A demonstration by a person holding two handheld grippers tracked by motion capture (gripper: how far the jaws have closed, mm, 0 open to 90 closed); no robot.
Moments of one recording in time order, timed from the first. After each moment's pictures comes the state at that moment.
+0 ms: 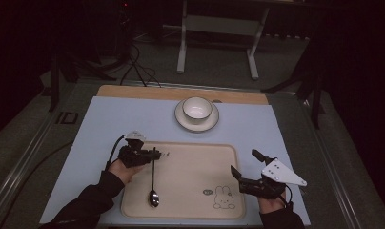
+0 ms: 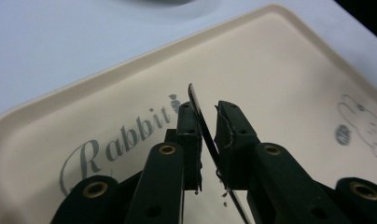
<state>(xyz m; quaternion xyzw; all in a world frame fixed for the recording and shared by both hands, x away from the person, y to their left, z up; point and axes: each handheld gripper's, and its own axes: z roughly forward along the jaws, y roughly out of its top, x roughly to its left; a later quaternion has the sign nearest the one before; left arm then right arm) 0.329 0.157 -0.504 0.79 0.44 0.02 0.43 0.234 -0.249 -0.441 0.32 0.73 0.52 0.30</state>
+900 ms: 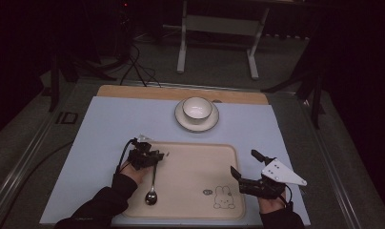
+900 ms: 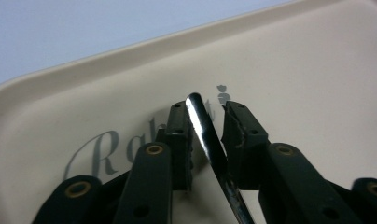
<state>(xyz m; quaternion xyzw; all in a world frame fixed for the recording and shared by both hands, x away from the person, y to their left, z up) 0.335 0.136 -0.530 0.78 0.50 0.09 0.37 0.235 -0.249 -0.441 0.32 0.74 0.52 0.29</state>
